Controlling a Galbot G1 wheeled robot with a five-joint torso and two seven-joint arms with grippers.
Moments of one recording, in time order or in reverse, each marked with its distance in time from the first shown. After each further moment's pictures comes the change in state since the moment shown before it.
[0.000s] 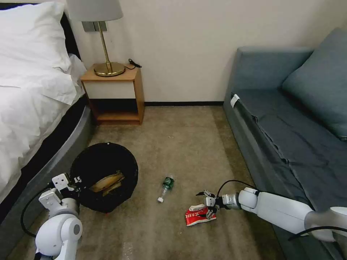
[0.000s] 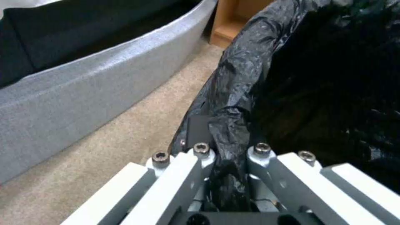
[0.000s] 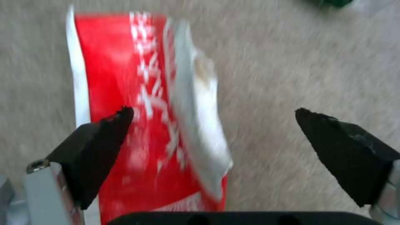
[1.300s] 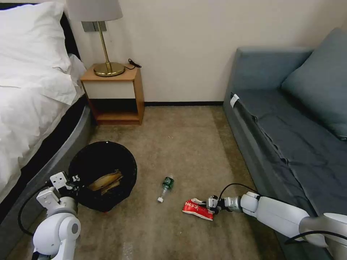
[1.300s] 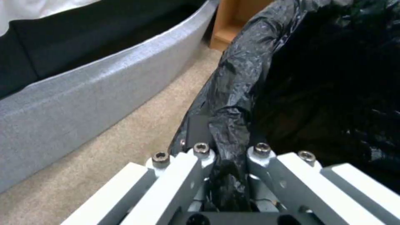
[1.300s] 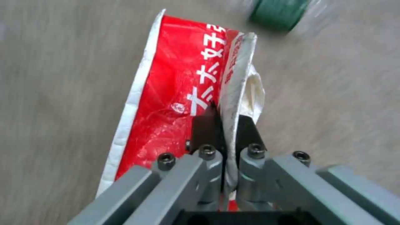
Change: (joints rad) left arm -0.006 0.008 -0.006 -0.012 0.000 0.013 -0.004; right arm -0.036 -0.021 0.081 0.032 0.069 0.022 0.043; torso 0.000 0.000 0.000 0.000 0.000
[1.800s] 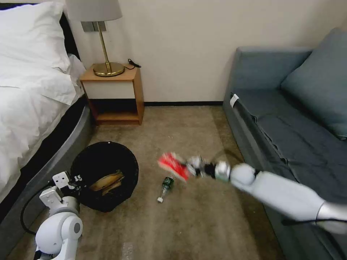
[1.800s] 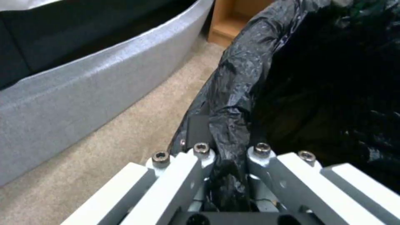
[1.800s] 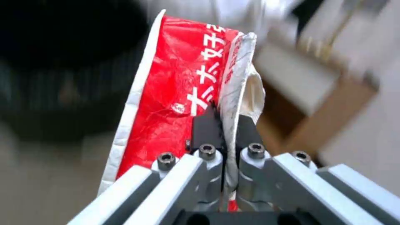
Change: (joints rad) left arm -0.002 -0.001 0.018 0.010 0.013 0.009 -0.003; right arm 0.178 -0.054 0.203 0.551 0.269 -0.131 0.139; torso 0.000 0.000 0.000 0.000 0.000
